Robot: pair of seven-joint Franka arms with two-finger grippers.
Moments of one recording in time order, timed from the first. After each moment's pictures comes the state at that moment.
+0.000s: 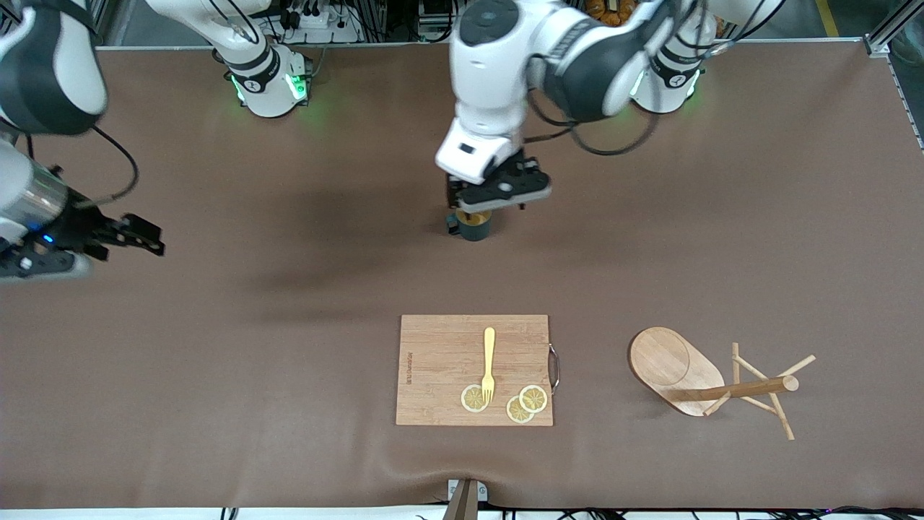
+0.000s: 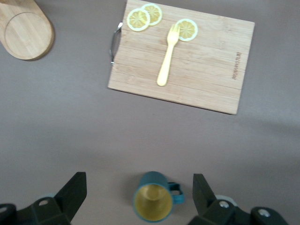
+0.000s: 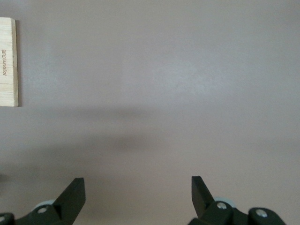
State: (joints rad) left arm -0.73 0.40 -0.15 -1.43 0.27 1.91 -1.15; right arm 0.05 0.06 -0.09 -1.71 0.04 1.78 -0.07
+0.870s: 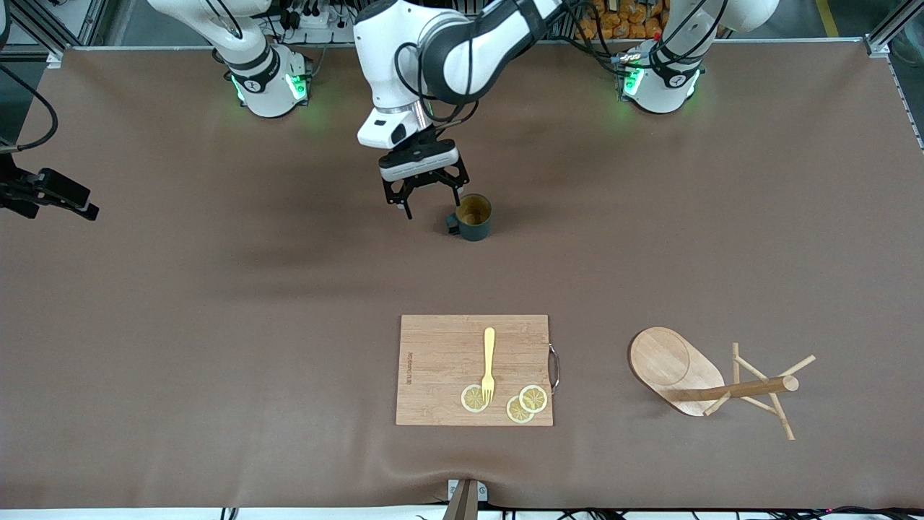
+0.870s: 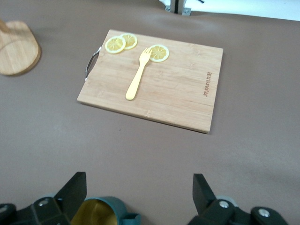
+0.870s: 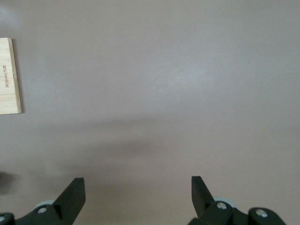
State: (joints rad) left arm -0.95 0.59 -0.15 -1.37 0.69 1.97 -1.58; right arm 0.00 0.01 -0.11 -1.61 0.04 1.65 -0.04
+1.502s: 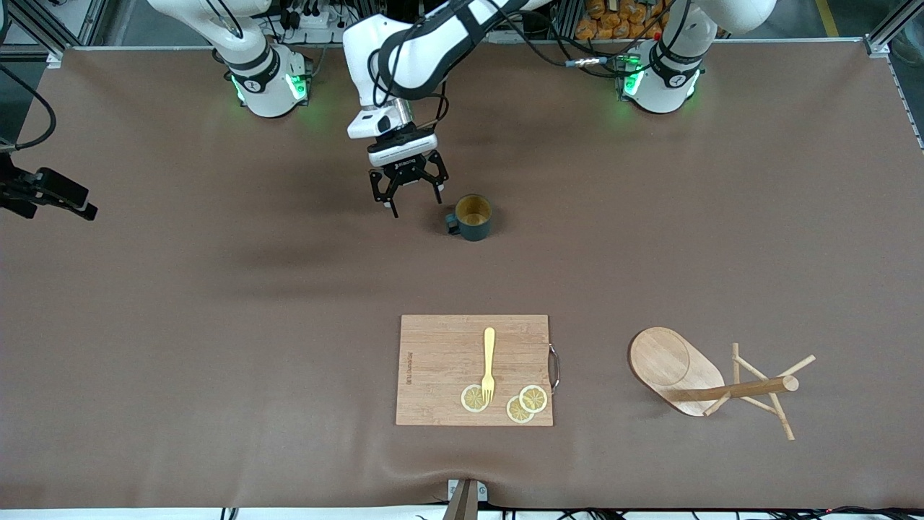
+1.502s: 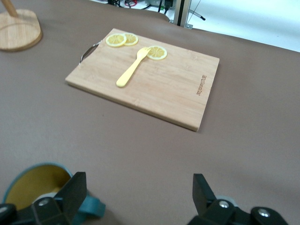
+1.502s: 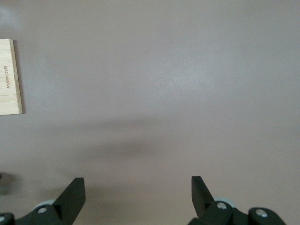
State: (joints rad) left arm -1.08 0.73 -0.15 -1.37 0.94 1.96 -2.04; right arm 0.00 0.01 -0.11 -1.60 0.04 1.64 -0.04
